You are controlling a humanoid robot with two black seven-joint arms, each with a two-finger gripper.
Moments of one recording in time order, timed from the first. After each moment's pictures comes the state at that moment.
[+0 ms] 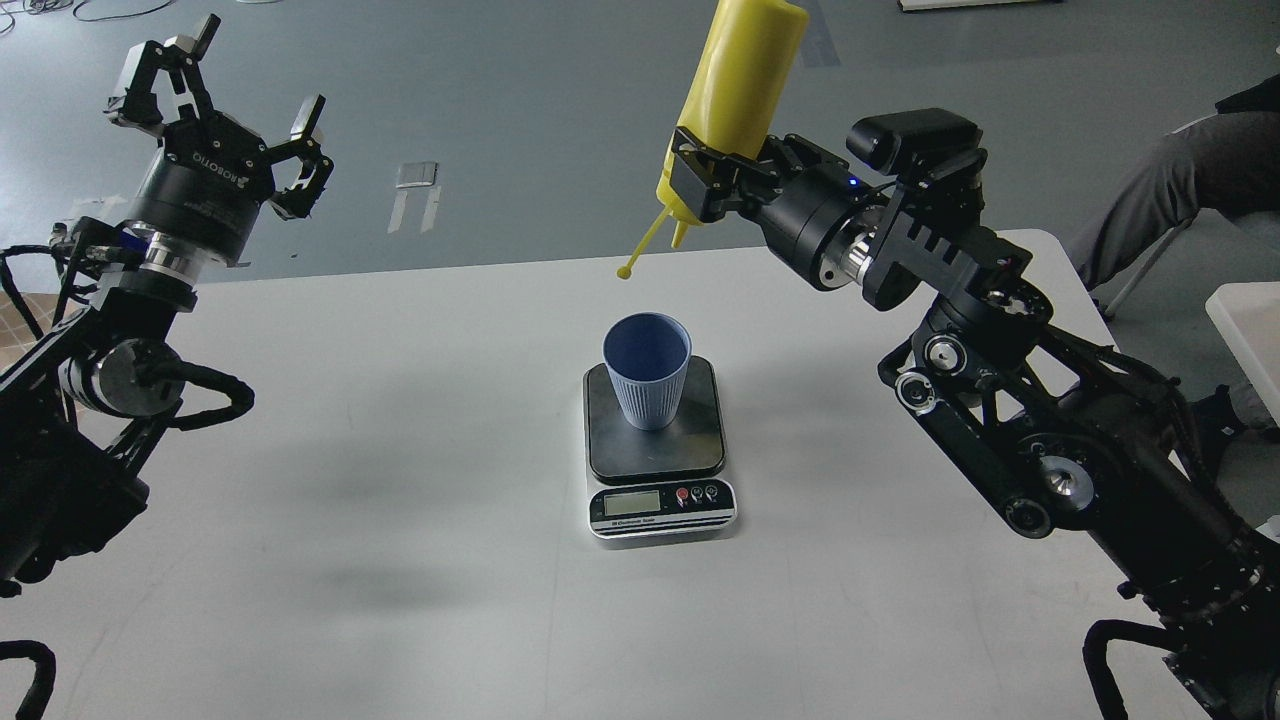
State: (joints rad) left arm -0.70 0.52 -0.87 -0.86 0.15 -0.49 -0.47; right arm 0.64 -0.03 1.10 1.42 -2.02 0.26 -0.16
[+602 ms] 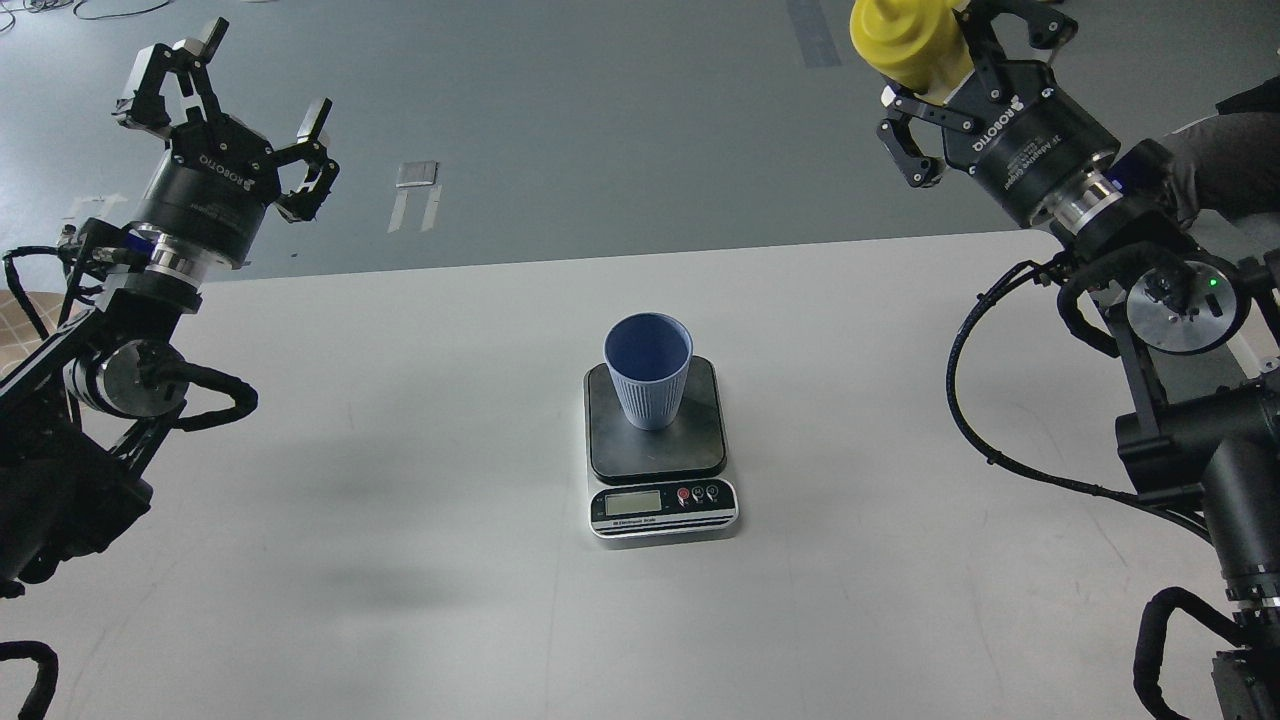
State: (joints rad) left arm -0.70 0.52 -0.87 -0.86 0.15 -0.49 -0.47; right arm 0.53 -0.10 1.57 1.22 -0.41 0.37 -0.32
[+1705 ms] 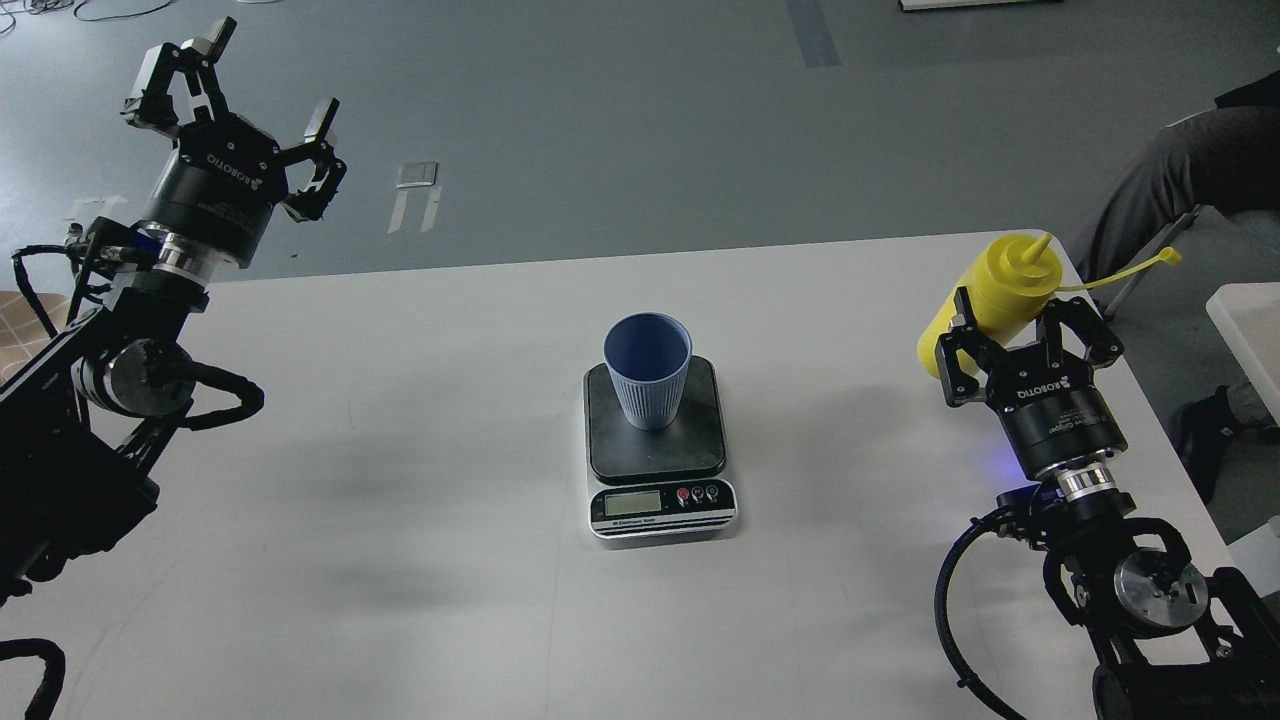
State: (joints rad) left arm -0.71 0.51 -0.87 -0.86 0.15 -0.49 -0.46; right arm 0.04 0.00 1.55 1.18 0.15 0.49 -0.18
